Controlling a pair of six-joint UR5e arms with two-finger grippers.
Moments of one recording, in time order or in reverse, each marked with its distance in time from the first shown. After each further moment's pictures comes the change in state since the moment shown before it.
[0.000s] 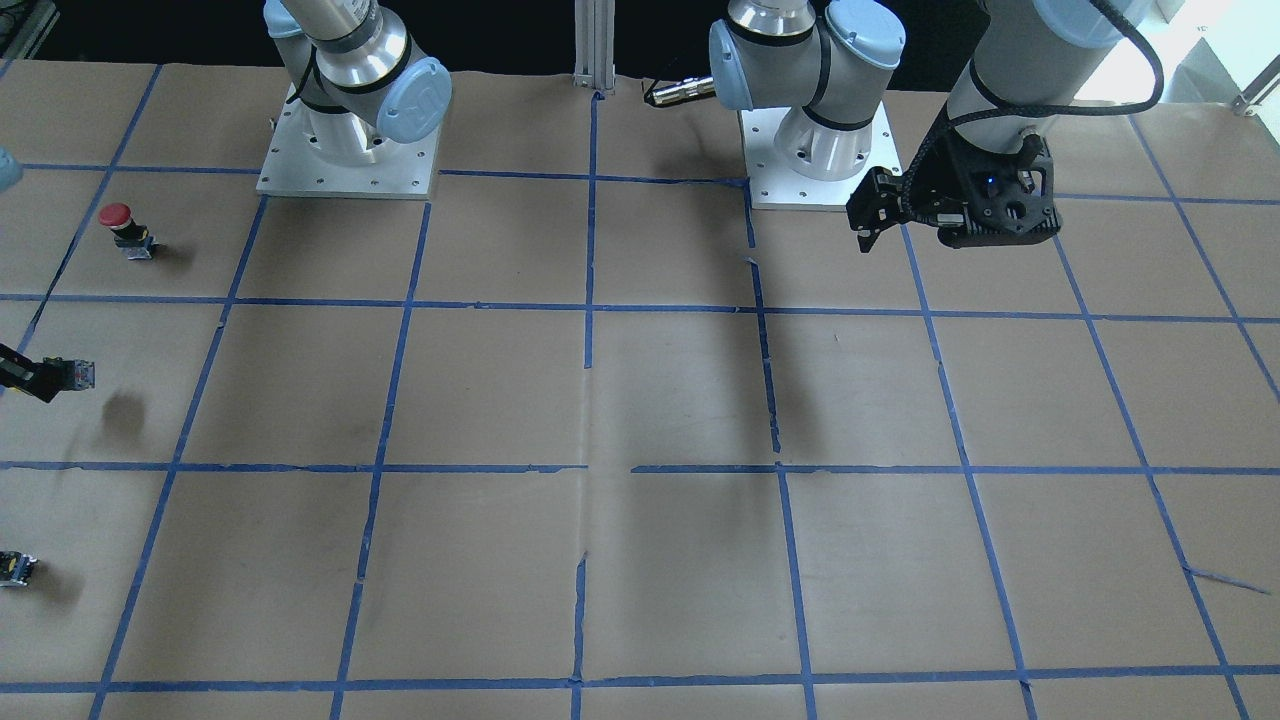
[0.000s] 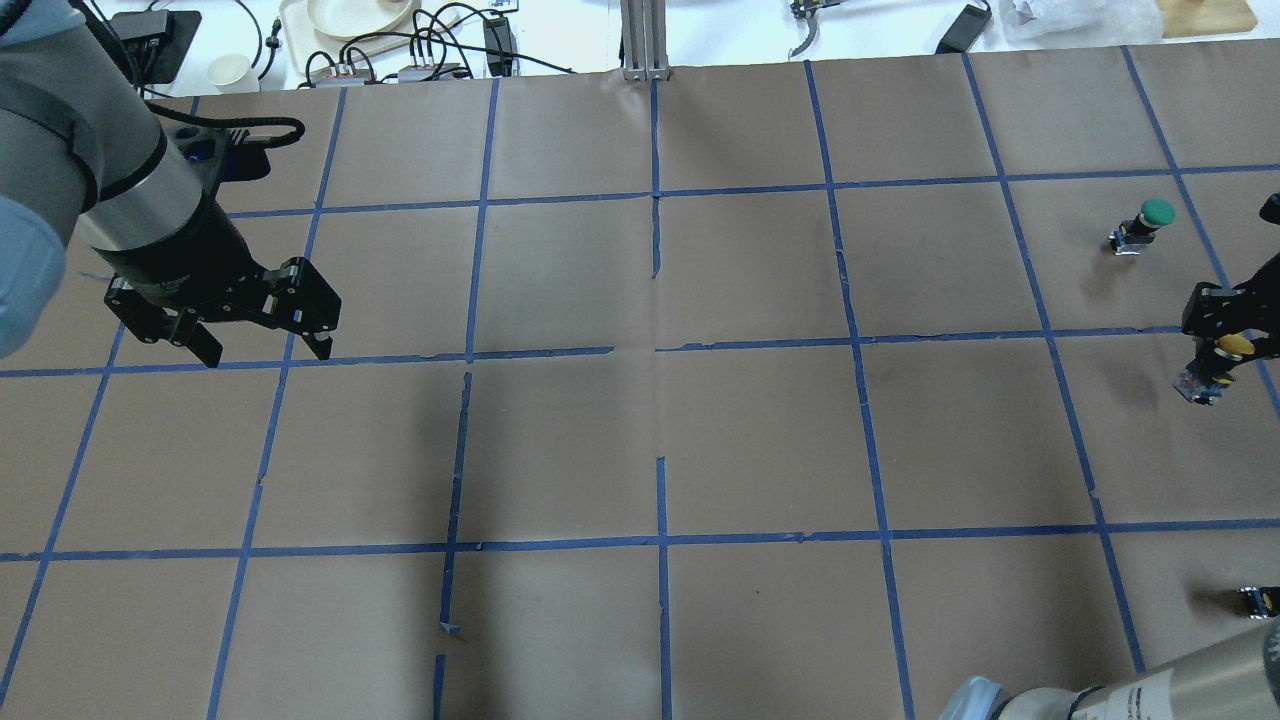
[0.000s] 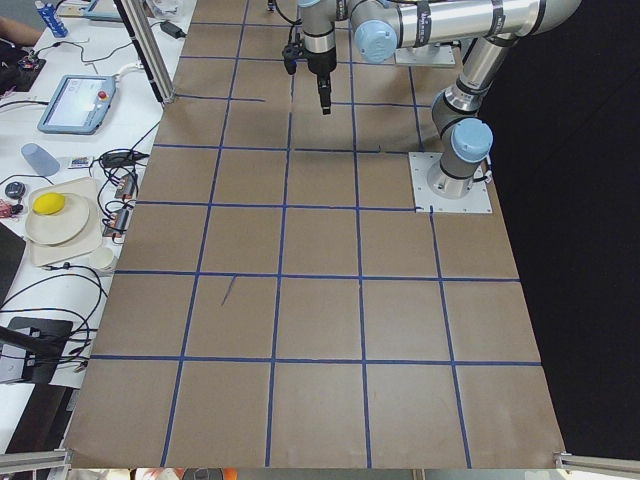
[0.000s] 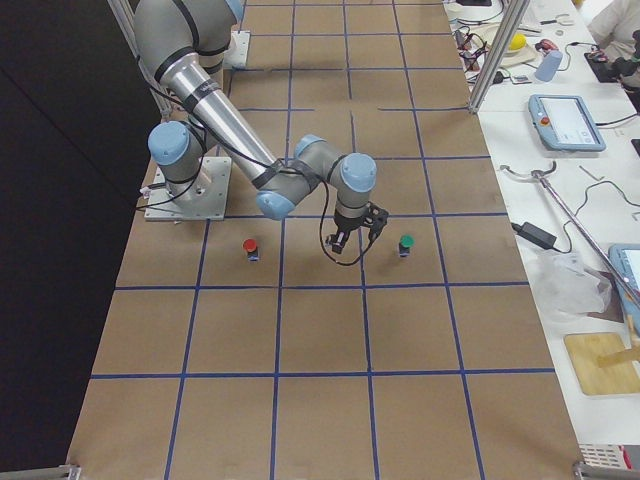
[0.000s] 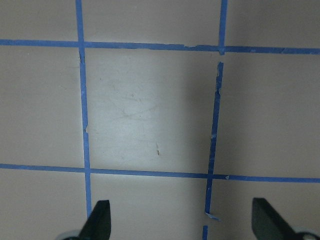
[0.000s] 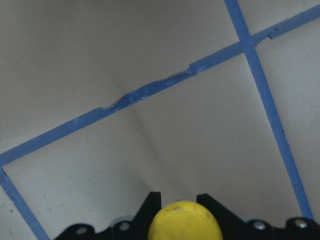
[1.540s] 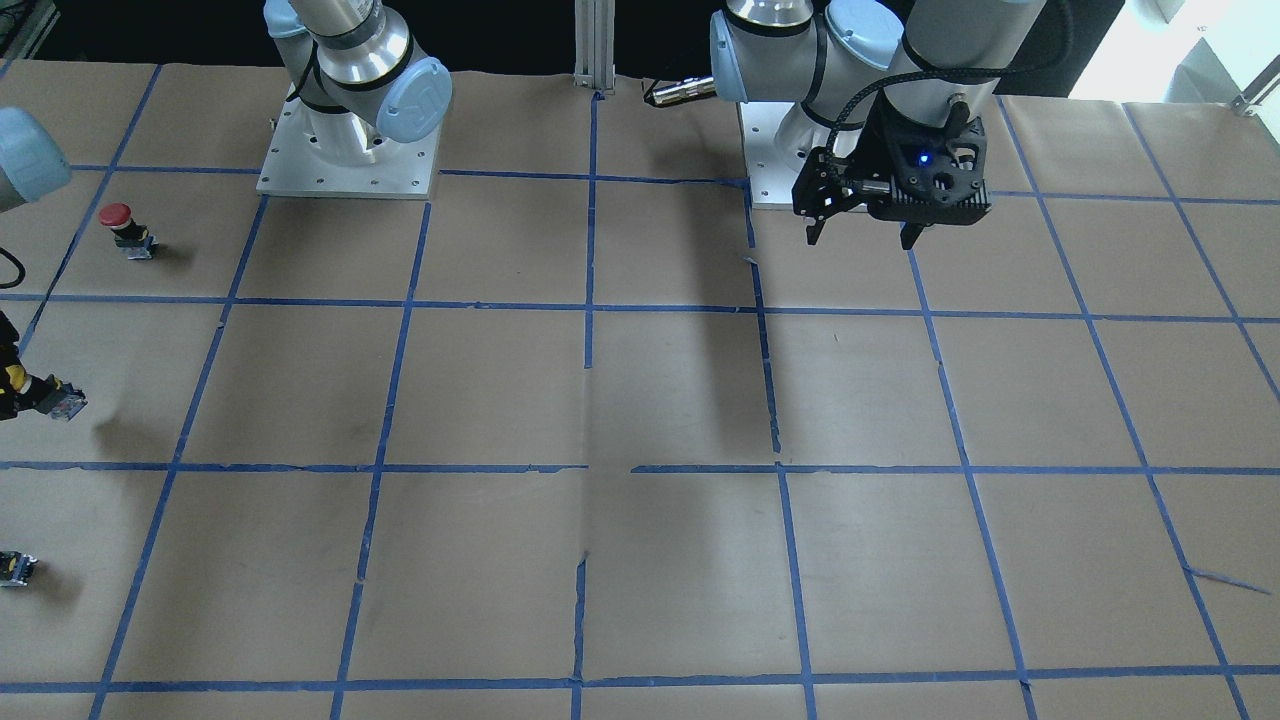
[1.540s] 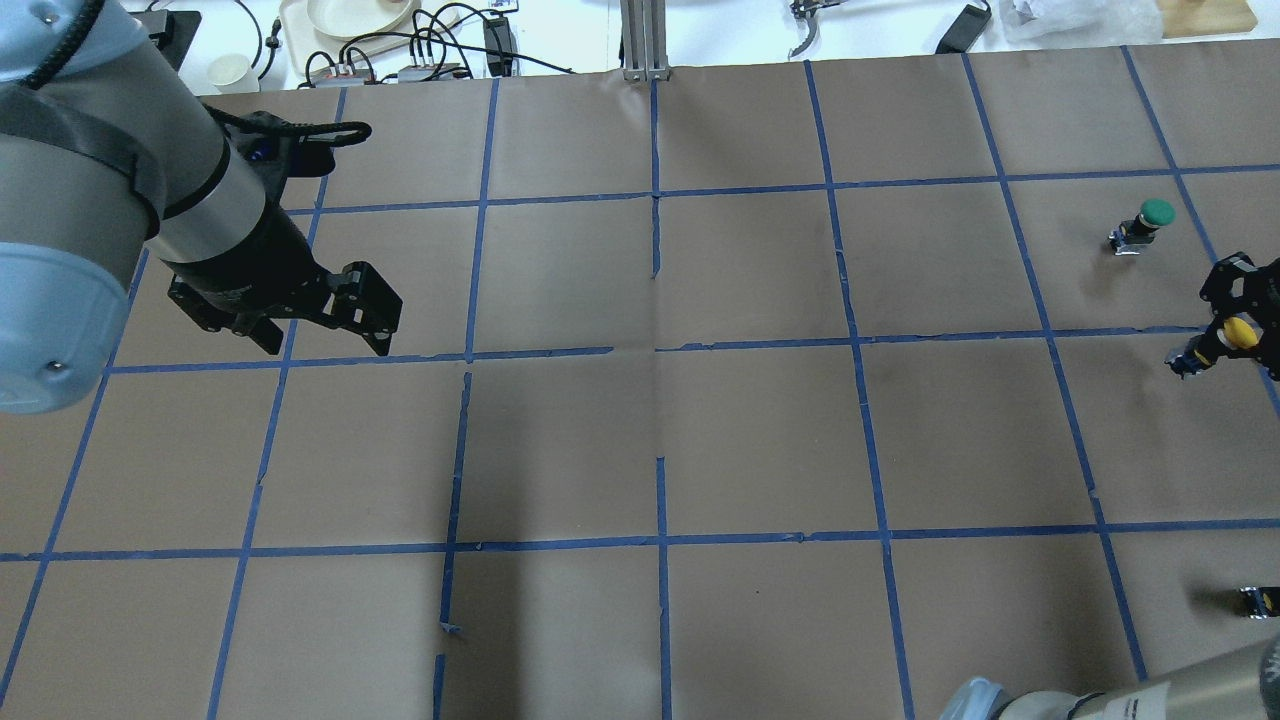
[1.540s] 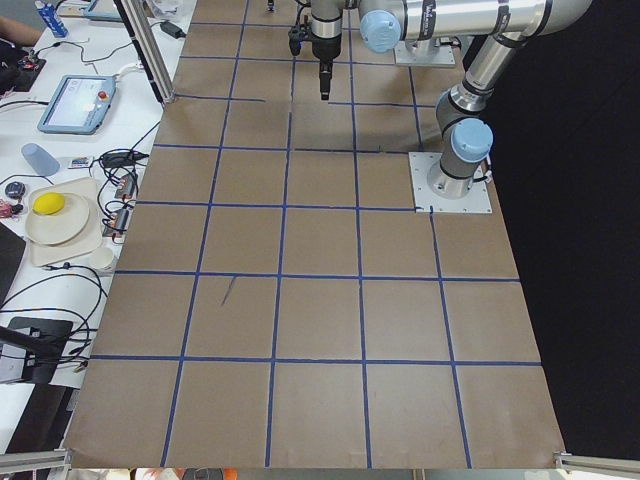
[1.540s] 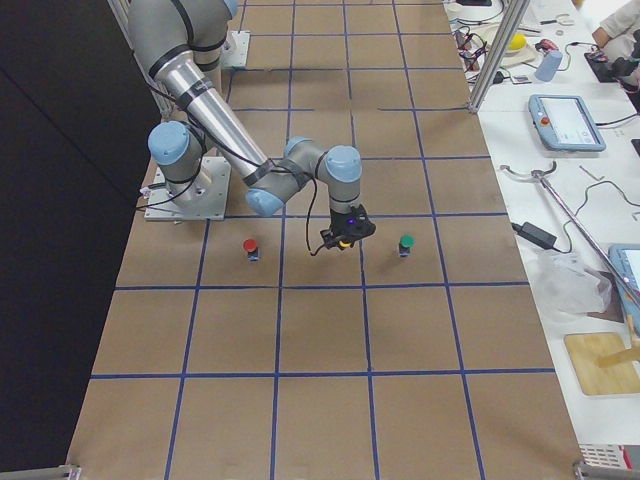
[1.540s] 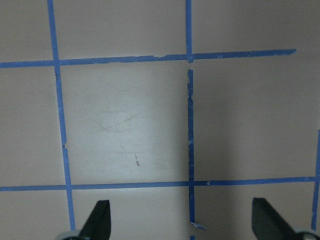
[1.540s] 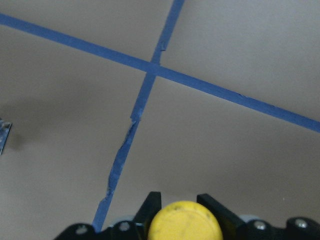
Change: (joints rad) left arm -0.116 0.010 -0.012 0.086 -0.044 0.003; right arm 0.003 -0.041 0.090 -0.226 -0.002 0.847
